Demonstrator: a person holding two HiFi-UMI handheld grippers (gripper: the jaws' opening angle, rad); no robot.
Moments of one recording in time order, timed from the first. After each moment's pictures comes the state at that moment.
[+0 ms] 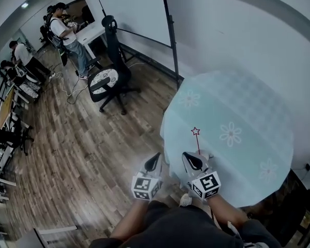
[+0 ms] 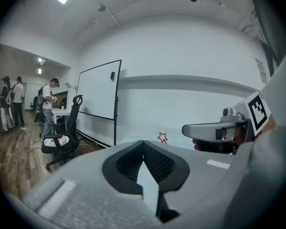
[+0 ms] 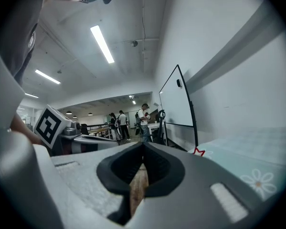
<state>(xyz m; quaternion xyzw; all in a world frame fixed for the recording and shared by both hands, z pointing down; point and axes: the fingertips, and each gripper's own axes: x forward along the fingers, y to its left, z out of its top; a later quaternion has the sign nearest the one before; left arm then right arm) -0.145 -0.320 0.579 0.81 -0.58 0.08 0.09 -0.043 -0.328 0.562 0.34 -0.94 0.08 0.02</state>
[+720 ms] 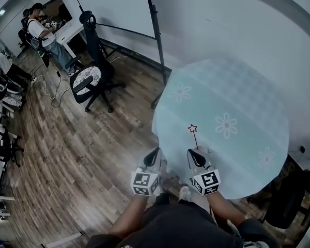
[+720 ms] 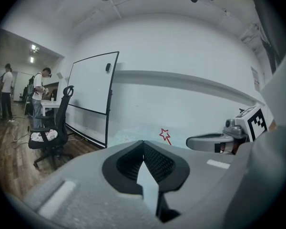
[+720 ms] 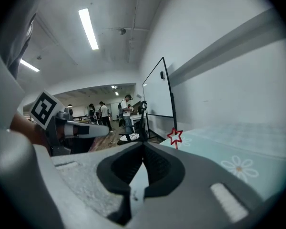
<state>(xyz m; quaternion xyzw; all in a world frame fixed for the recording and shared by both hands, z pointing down) -0.149 -0.367 0.605 0.84 -0.53 0.08 0.13 -0.021 -0.361 0.618 0.44 -0.89 0.11 0.07</state>
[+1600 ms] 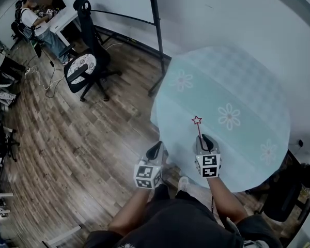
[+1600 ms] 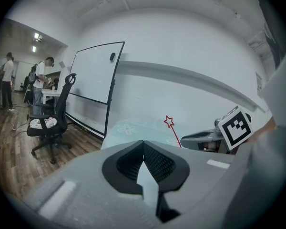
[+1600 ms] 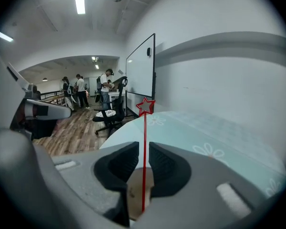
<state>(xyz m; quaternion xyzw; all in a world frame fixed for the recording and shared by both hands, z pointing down) -0.156 -0.376 0.657 0.83 -0.52 0.09 0.18 0.020 -0.409 0.697 0.54 -0.80 0.13 0.23</state>
